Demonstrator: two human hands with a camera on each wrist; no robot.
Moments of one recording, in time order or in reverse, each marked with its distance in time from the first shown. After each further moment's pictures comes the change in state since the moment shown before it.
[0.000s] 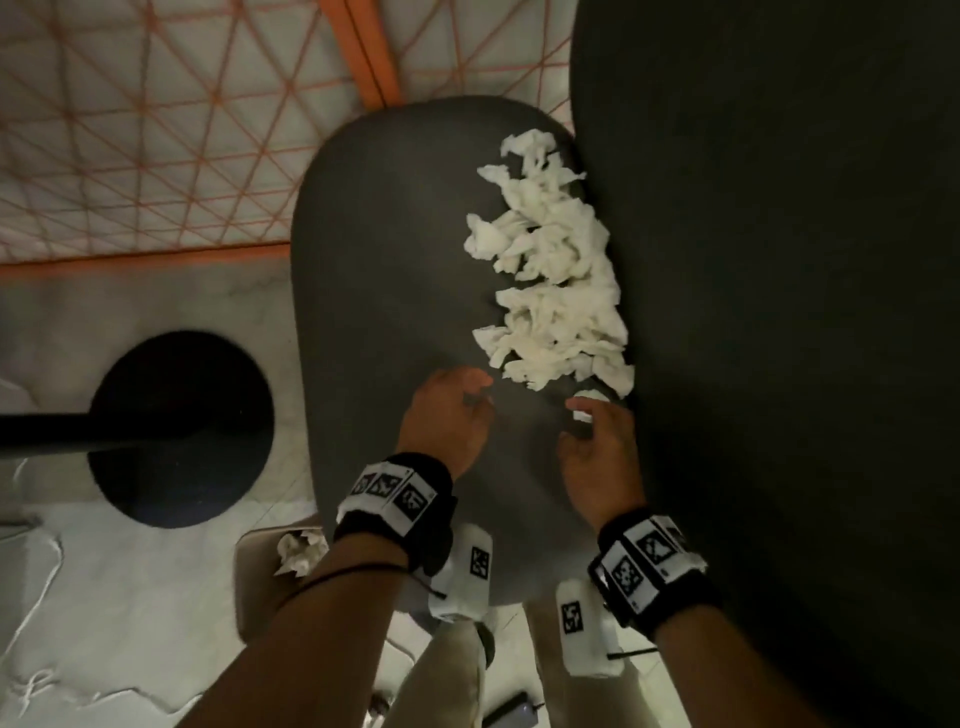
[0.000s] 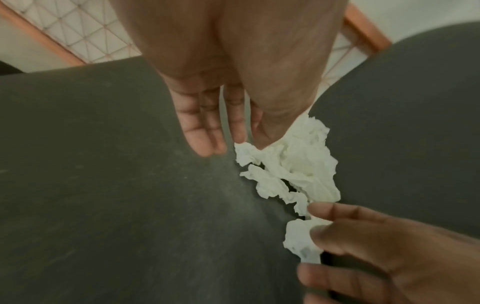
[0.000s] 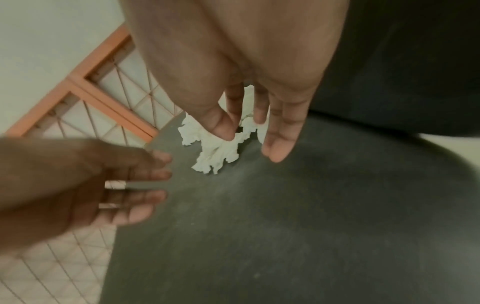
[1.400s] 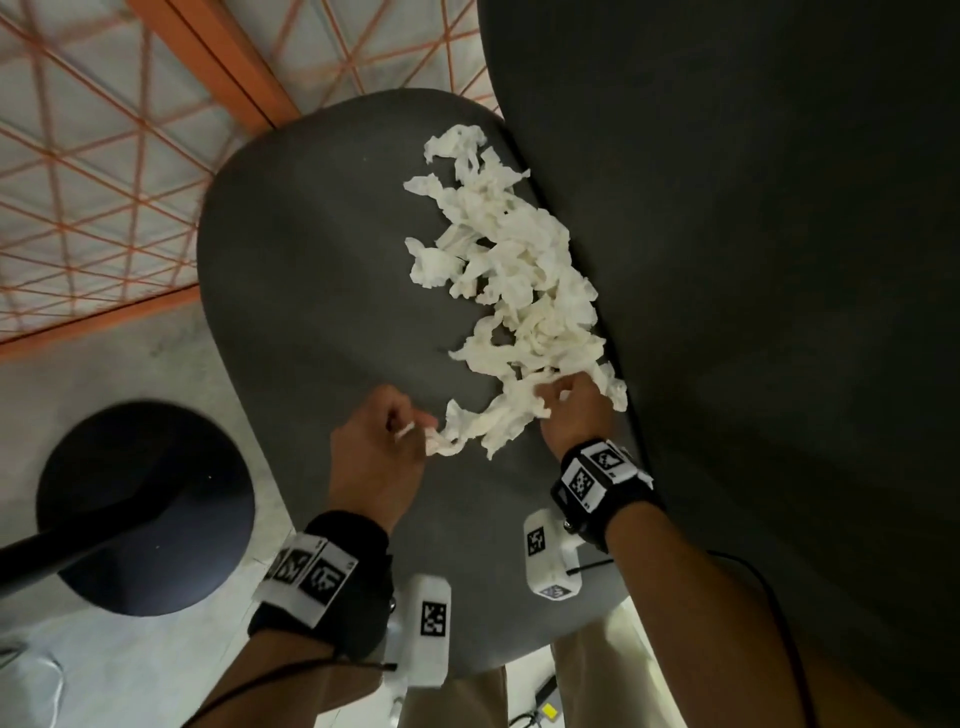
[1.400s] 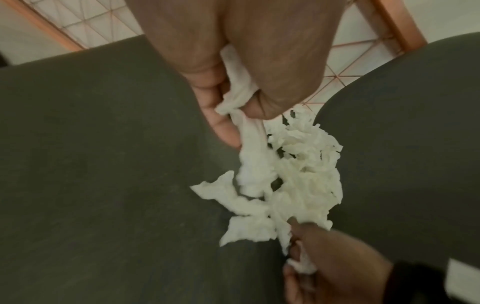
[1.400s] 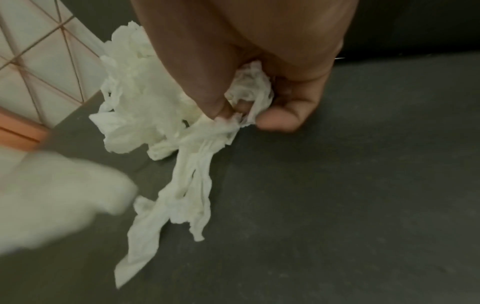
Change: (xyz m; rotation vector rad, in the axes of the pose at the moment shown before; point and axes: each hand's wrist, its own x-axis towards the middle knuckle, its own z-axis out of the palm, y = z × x) left_hand 0.050 -0.004 -0.051 -0.056 0.040 0.016; right_hand 0.093 -0.029 0.033 0.007 0.093 0.519
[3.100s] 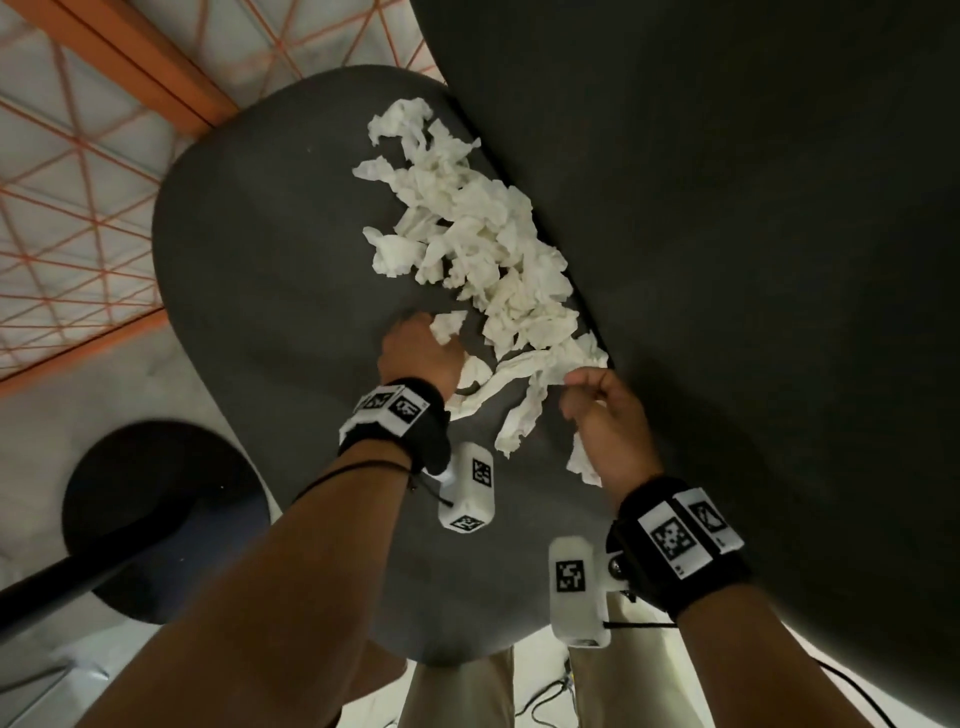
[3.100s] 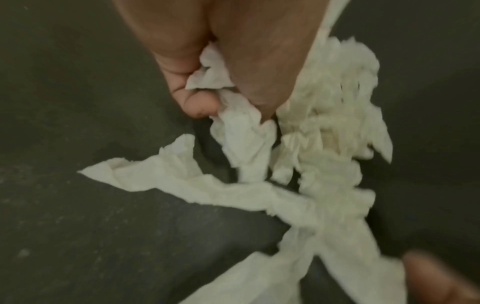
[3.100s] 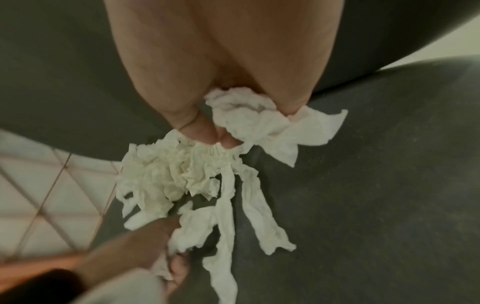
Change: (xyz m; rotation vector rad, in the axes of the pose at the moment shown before) left_hand 0.083 0.032 0.074 0.337 -0.146 -0.125; right_hand -0.038 0.032 -0.045 0.537 -0.085 -0.009
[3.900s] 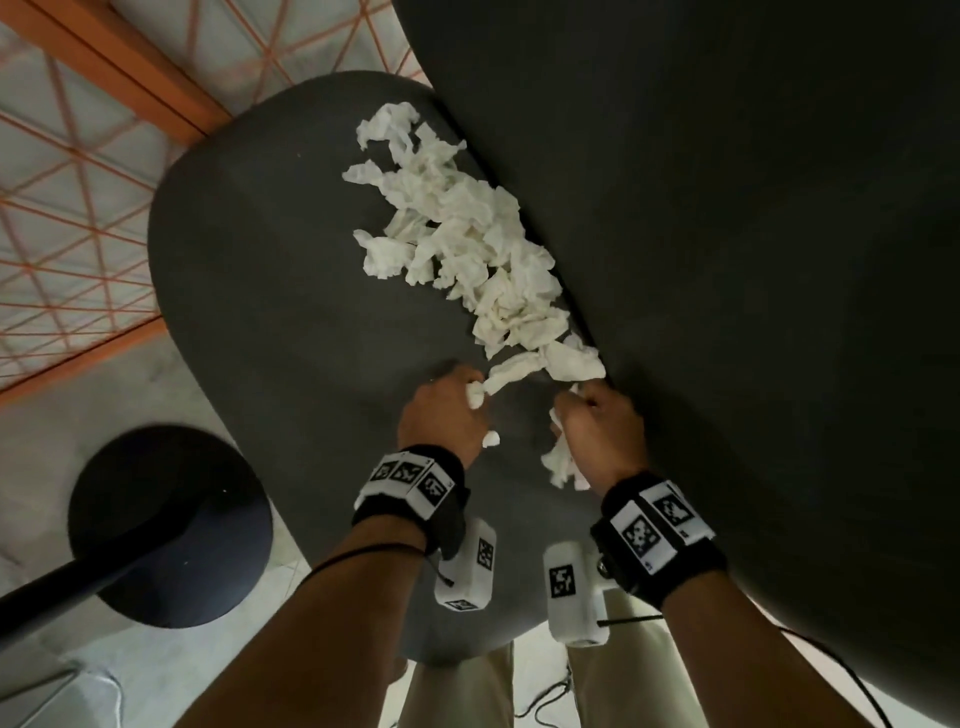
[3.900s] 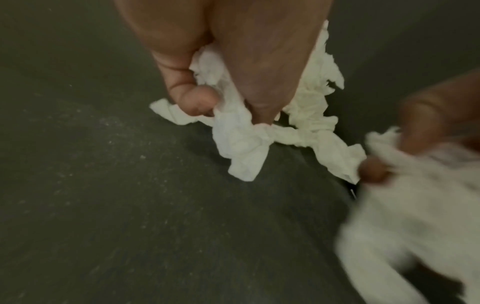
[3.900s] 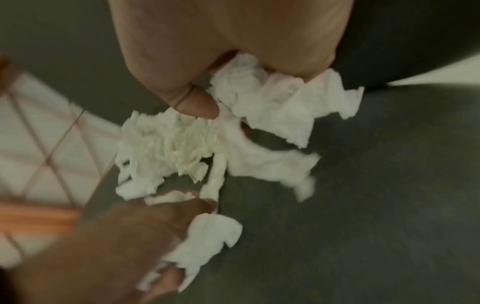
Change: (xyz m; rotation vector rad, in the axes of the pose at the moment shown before) left_hand -0.058 -0.013 0.025 0.177 -0.142 0.174; right_hand 0.000 0.002 -0.004 -0.215 0.046 0.085
